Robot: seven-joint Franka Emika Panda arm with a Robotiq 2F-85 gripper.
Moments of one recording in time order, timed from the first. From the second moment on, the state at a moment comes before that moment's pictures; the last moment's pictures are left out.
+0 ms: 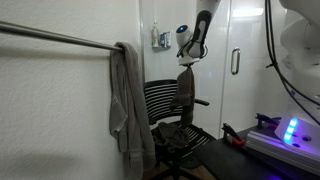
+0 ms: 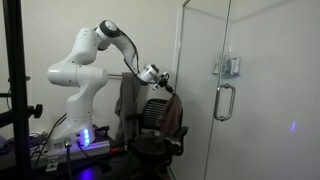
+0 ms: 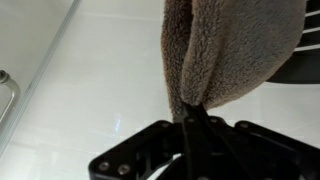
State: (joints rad) arm 1.00 0.58 -1.07 -2.07 -0.63 2.89 1.23
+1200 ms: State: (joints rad) arm 1.81 0.58 -1.73 -2.06 -0.34 3.33 0.74
